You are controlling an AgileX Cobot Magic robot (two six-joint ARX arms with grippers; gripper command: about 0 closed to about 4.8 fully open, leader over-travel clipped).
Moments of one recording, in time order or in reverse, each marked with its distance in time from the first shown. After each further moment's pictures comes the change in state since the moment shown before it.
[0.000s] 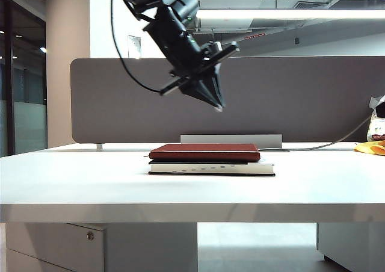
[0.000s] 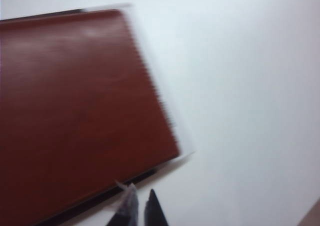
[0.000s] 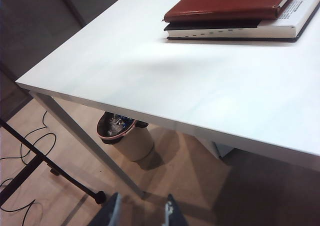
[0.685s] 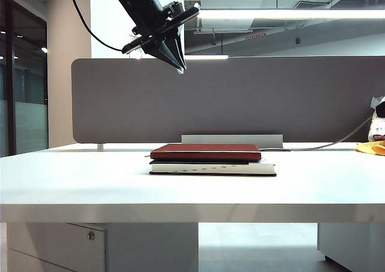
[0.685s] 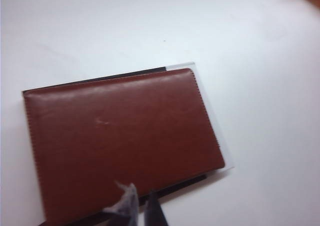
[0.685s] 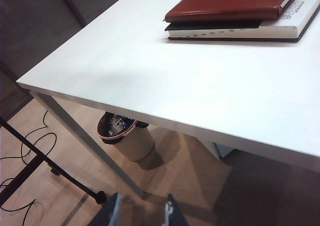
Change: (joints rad) left arm 0.099 -0.162 0.000 -0.072 -0.091 0.060; right arm 0.000 0.000 0.000 0.000 0.000 0.000
